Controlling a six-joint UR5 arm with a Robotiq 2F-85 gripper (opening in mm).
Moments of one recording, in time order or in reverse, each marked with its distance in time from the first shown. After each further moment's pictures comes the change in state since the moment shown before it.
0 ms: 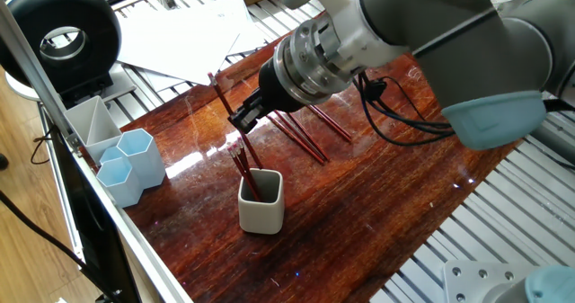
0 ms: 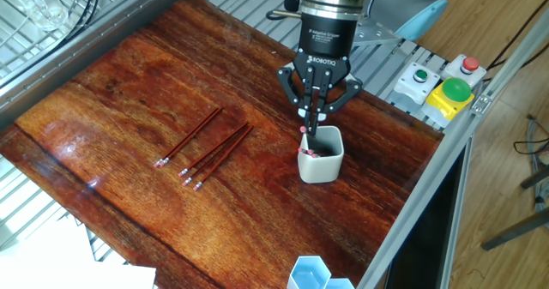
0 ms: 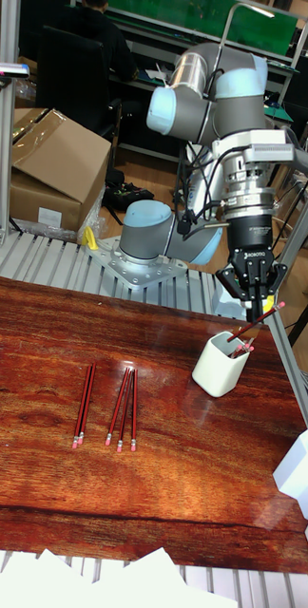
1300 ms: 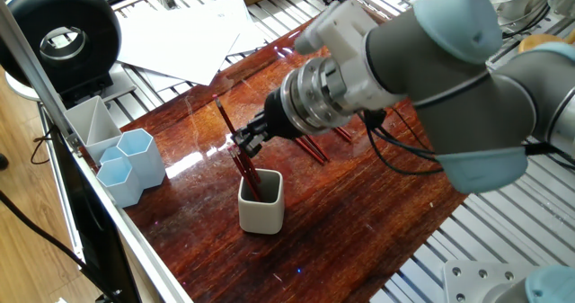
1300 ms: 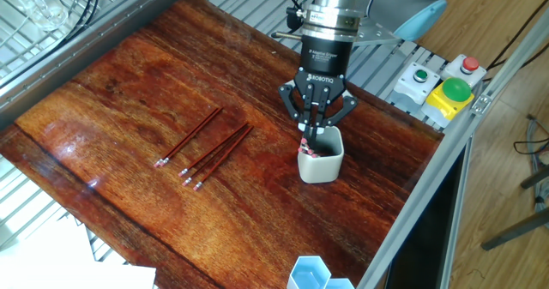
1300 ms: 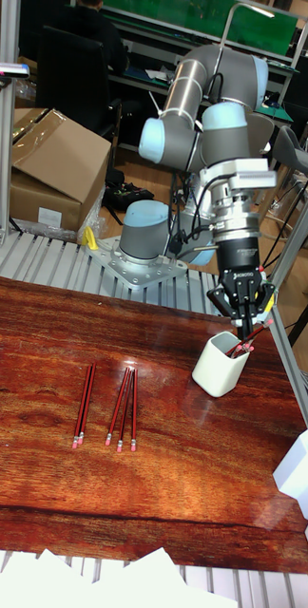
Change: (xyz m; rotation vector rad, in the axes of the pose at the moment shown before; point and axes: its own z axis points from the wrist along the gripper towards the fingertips) arm 0.035 -0.005 0.036 0.002 -0.056 -0.019
